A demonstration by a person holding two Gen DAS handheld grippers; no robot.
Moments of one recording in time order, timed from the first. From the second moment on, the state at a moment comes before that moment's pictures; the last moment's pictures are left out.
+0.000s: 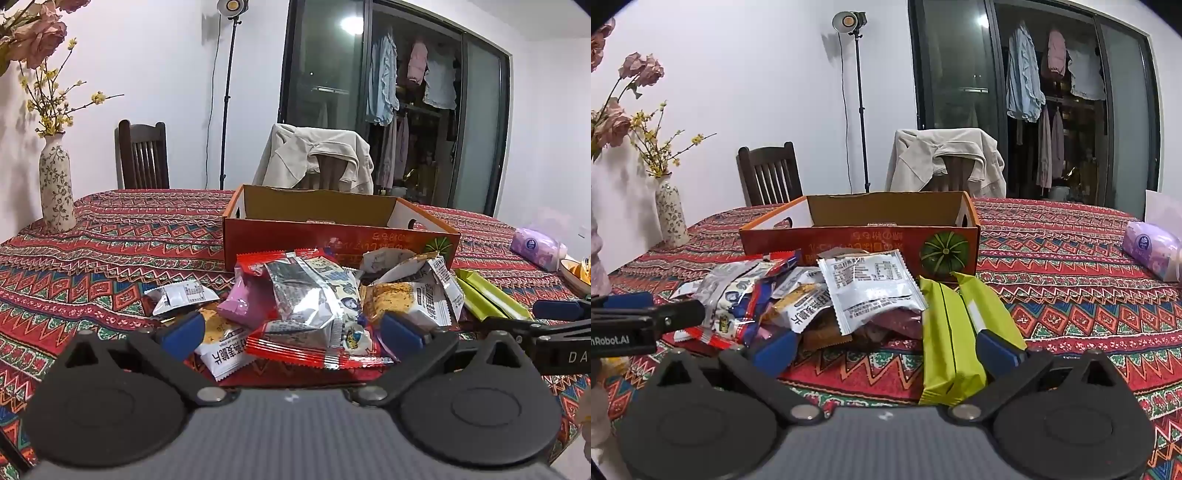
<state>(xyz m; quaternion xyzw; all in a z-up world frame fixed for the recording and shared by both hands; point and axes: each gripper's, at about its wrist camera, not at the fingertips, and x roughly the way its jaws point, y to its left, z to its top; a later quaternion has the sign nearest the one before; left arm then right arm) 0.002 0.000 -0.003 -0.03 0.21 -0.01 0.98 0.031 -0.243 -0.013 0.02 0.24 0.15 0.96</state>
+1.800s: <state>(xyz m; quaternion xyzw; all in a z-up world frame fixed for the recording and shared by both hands) 0.000 0.000 -0.002 -0.04 0.20 -0.01 0.98 0.027 -0.240 -0.012 0.02 0.24 0.15 0.96</state>
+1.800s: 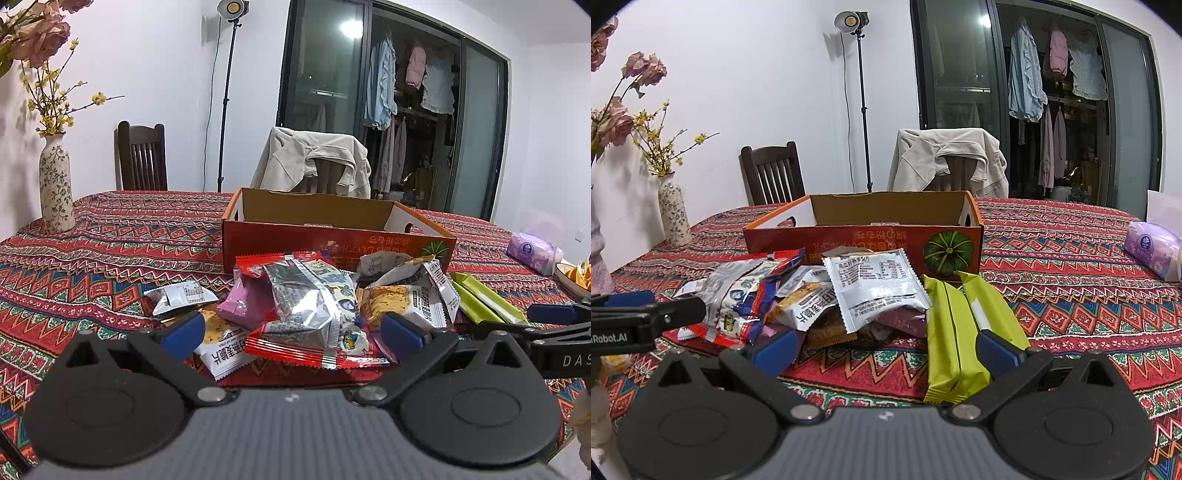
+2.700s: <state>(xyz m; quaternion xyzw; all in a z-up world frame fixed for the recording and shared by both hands) 0.005 -0.001 0.001 -0.04 0.20 0.00 0.98 0.038 -0.264 -0.001 0.02 0.22 0.13 0.97</state>
